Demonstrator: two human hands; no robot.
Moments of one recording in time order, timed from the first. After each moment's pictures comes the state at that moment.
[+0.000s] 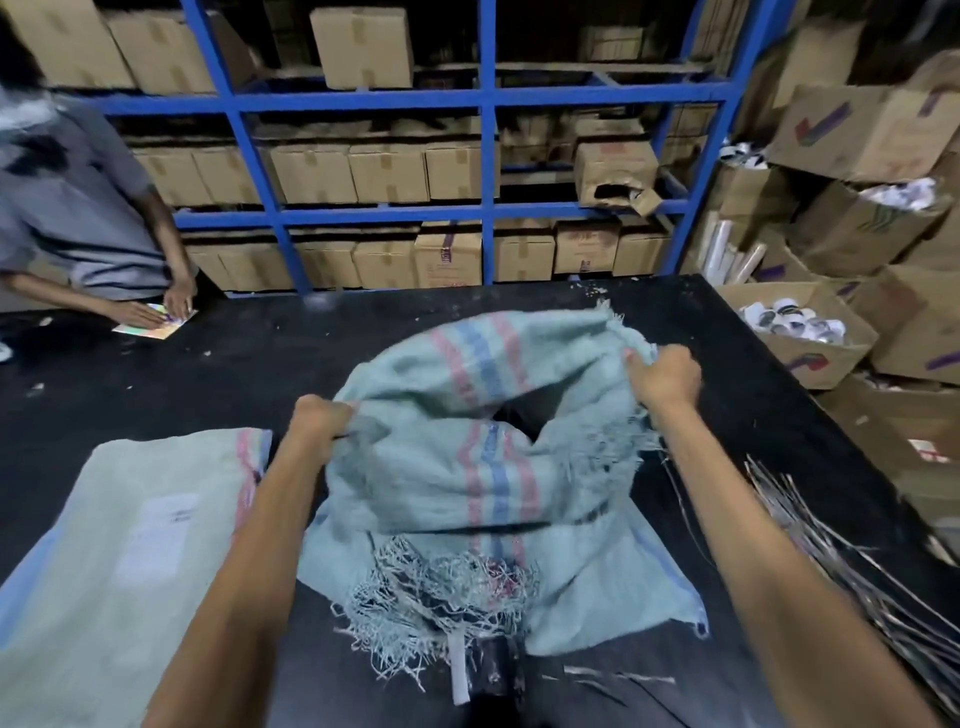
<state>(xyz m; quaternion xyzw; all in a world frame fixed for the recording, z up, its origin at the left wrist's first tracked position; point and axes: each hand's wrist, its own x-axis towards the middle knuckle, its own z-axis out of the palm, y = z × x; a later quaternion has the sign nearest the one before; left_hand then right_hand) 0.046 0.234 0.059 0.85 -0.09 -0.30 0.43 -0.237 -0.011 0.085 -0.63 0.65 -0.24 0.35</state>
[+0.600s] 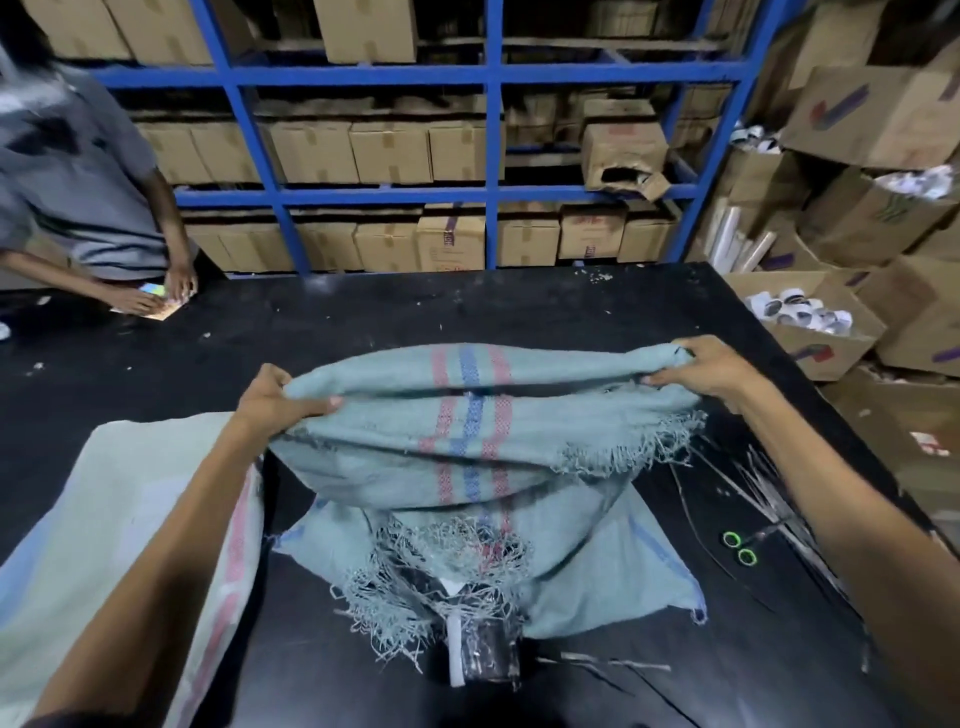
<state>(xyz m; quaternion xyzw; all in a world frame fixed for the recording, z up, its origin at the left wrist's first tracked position) 0.091 0.274 0.055 0.89 -0.17 -0.23 0.34 -0.285 -0.068 0.085 -0.76 0.54 -0.04 0.35</state>
